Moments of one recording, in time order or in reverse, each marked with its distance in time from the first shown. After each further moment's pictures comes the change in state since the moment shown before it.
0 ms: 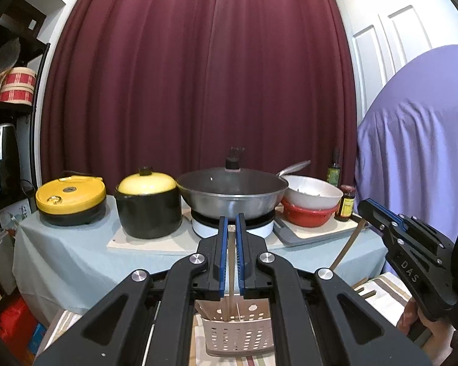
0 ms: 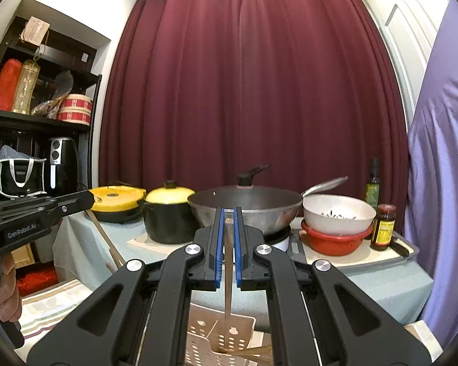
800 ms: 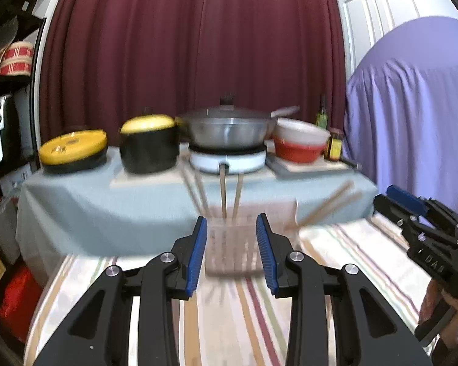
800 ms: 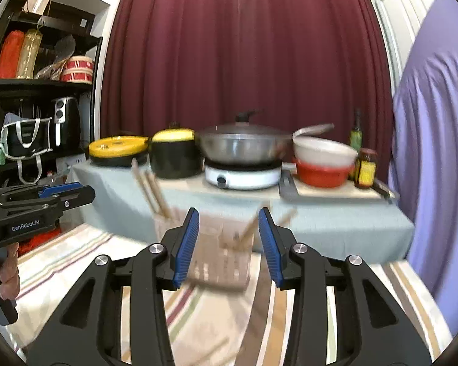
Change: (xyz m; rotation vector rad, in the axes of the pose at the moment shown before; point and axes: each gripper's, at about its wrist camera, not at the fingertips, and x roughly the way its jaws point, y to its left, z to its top) left arm -0.056 0.004 -0.088 0.019 0.203 -0.030; right arm -0.098 0.027 -0.074 -0.005 0.211 -0.042
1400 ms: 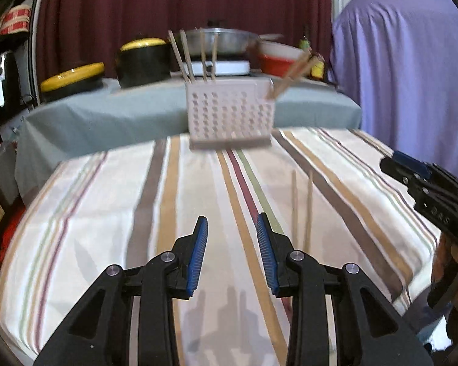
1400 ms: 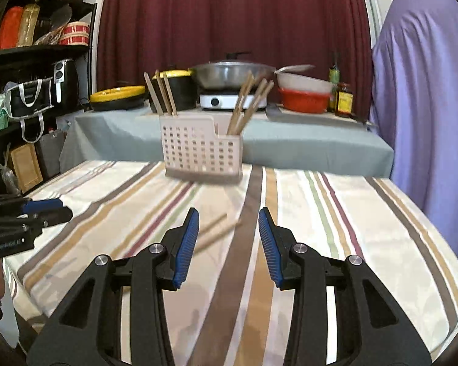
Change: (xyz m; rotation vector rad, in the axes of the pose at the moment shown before) left arm -0.046 -0.029 -0.141 0.012 0.255 -0.044; right arm -0.078 0.009 -0.124 0.030 0.185 -0.046
